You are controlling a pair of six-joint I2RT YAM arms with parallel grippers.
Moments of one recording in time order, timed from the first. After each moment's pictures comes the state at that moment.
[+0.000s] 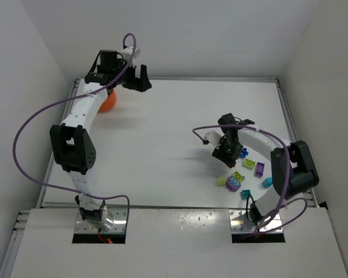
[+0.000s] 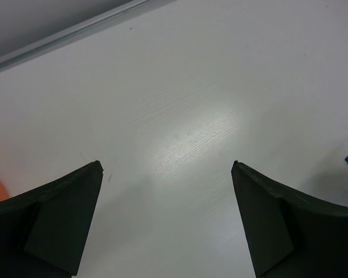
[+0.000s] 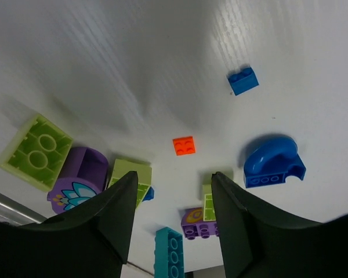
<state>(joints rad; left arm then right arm) -0.12 1.89 1.81 -0.46 0.46 0.06 0.34 1.58 0.94 -0.82 -0.03 -0.72</state>
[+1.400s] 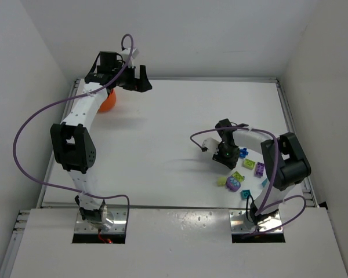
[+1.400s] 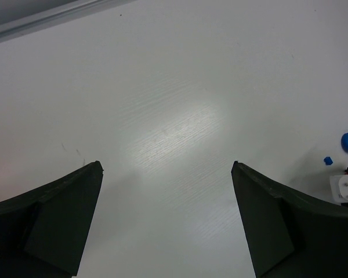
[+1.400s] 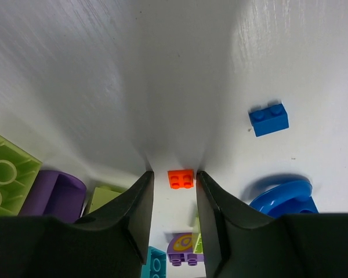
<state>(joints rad) -0.11 1.90 1.81 -0.48 0.50 -0.02 0.34 1.72 0.88 -0.70 0.00 -0.82</state>
